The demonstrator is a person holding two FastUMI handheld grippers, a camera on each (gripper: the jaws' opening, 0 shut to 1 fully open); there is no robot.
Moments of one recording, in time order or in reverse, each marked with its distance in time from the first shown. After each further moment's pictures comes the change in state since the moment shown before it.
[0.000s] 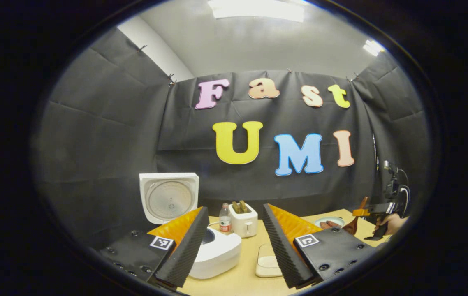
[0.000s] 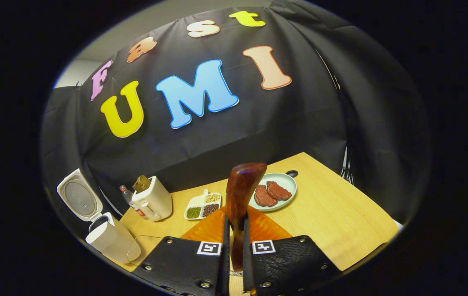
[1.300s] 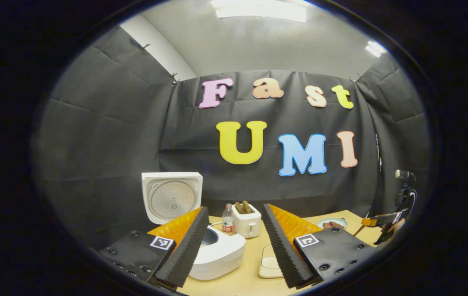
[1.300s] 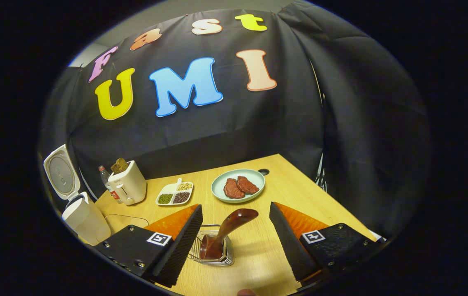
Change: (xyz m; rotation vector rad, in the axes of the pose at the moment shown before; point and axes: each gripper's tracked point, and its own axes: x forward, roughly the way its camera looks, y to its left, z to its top) left arm 0.012 0.012 -0.002 -0.025 -0.004 0.006; right arm -0.047 -0.051 0.000 -0.176 -0.057 -0.139
